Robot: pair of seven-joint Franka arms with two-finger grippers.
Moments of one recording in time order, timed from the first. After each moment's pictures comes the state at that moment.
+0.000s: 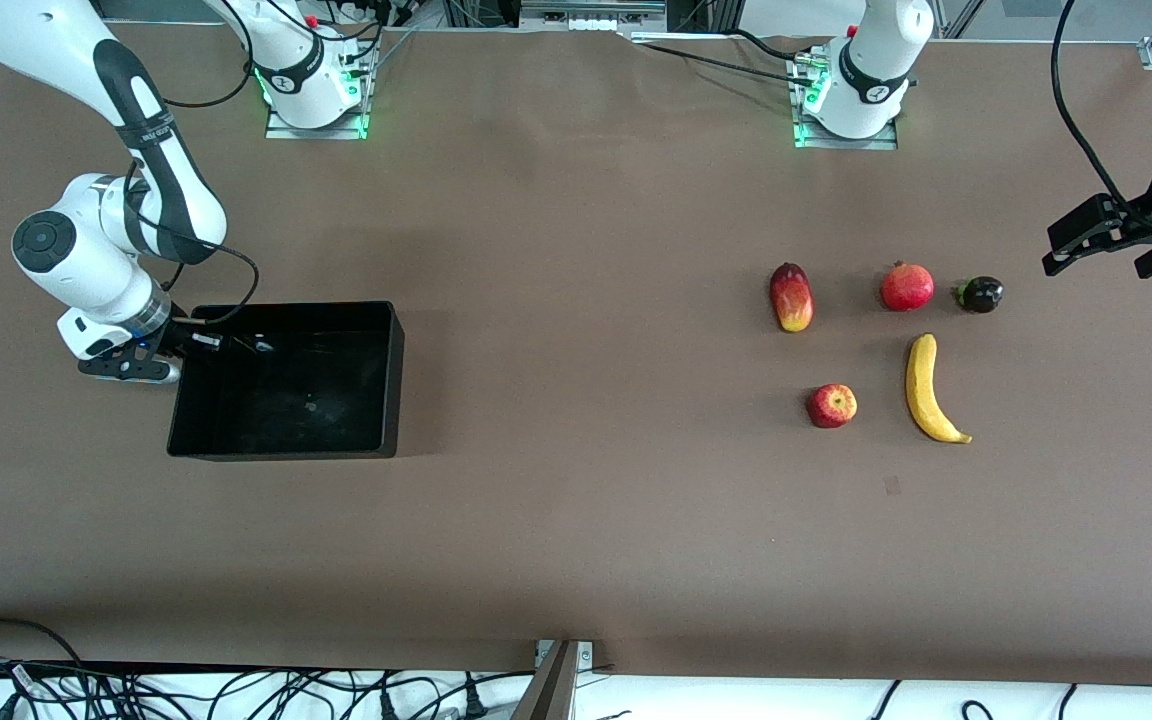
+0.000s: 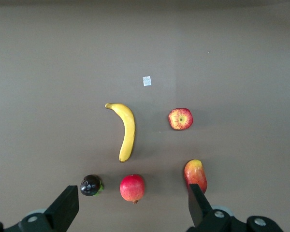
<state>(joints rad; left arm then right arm) -0.04 0.01 0.05 -1.57 -0.01 1.64 0.02 -0.05 0.33 -0.08 -2.26 -0.03 2.69 -0.03</state>
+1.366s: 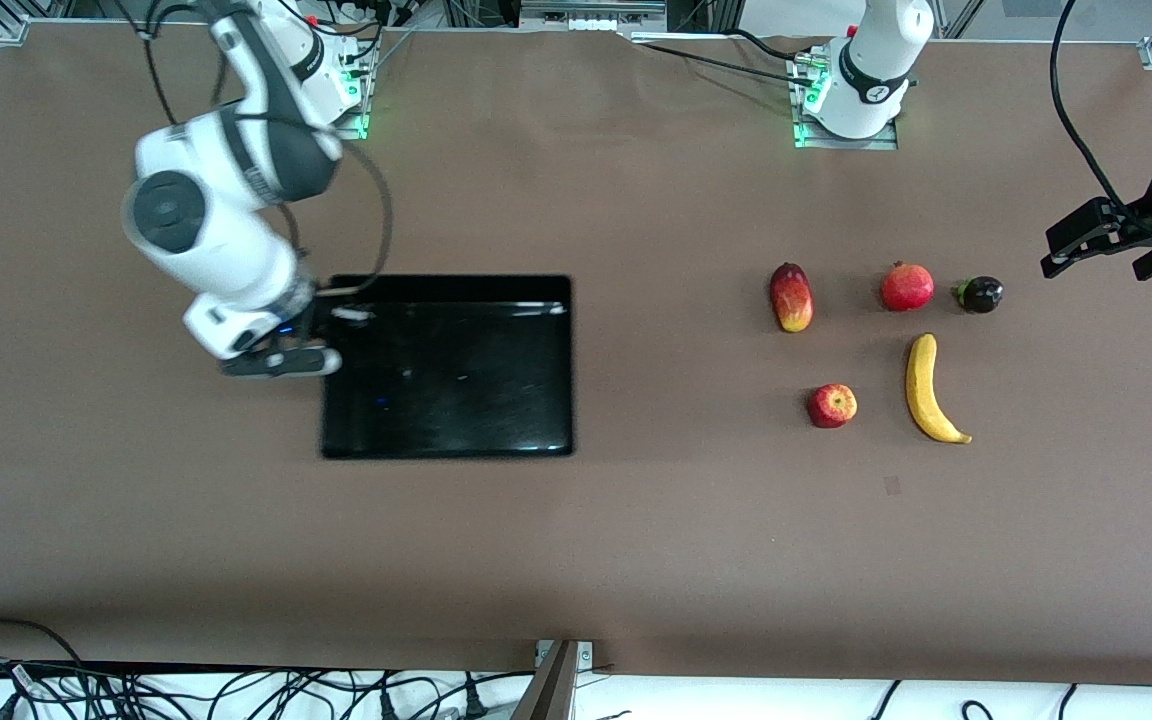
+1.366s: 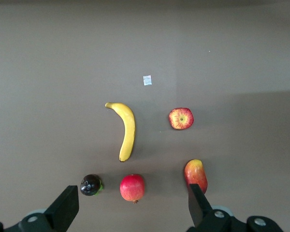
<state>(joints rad) -0.04 0.02 0.05 -1.57 -0.01 1.64 0.02 0.16 0.28 0.29 -1.84 -0.01 2.10 0.39</state>
